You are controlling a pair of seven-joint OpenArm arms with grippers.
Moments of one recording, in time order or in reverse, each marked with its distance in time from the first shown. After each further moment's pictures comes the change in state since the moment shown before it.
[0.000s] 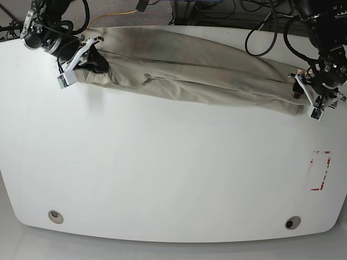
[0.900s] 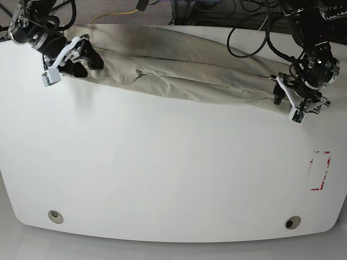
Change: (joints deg) left arm 0.3 7.5 3.6 9.0 0.5 -0.2 0.4; right arm -2.8 2.8 4.6 1.3 8.5 -0.1 0.7
